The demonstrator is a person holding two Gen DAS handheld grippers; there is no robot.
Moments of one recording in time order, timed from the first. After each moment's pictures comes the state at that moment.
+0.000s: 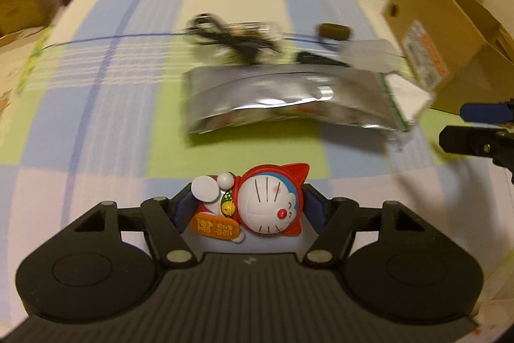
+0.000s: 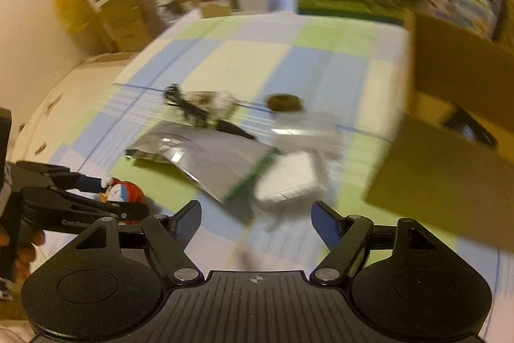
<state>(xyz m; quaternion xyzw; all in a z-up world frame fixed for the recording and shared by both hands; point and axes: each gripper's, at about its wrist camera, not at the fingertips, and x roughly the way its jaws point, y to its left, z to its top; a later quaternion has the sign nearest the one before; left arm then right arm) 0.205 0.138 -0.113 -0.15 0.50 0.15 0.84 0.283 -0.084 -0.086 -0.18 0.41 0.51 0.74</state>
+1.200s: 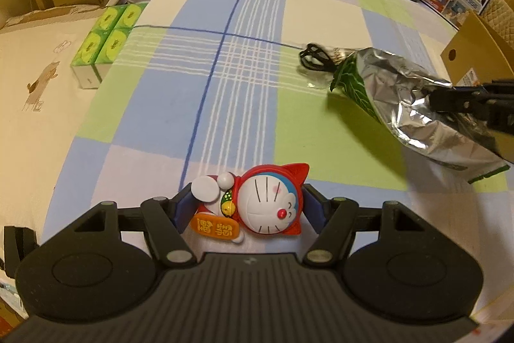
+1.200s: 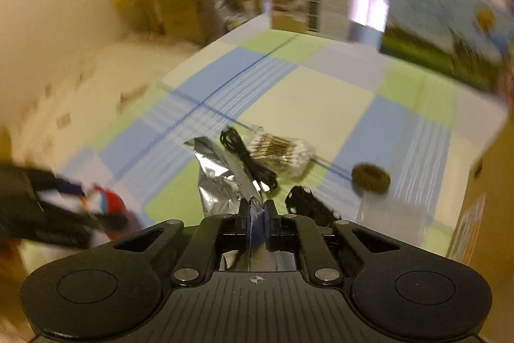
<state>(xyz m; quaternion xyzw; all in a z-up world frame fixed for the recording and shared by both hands) 0.155 0.201 -0.097 -0.19 0.47 0.22 0.83 0.281 0.018 -0.096 -0.21 0.39 0.56 0.70</state>
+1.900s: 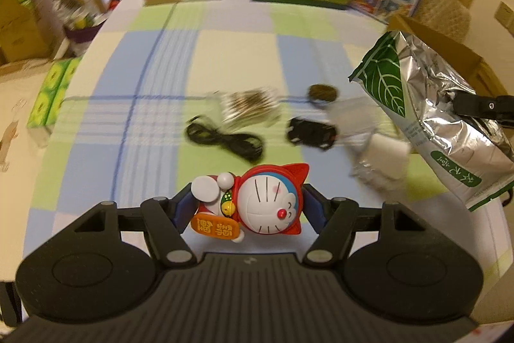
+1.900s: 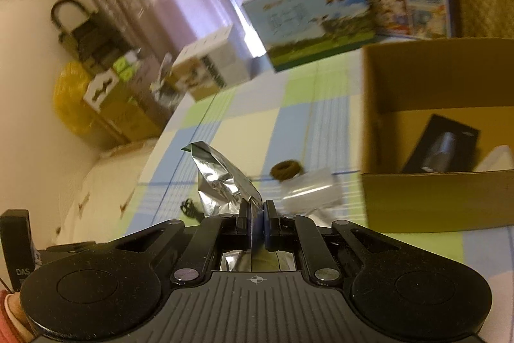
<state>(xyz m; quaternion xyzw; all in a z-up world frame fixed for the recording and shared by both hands) 0.210 0.143 -0.047 -0.14 0.44 0.13 0.88 0.330 -0.120 -0.018 0.02 0.43 0.47 0.77</state>
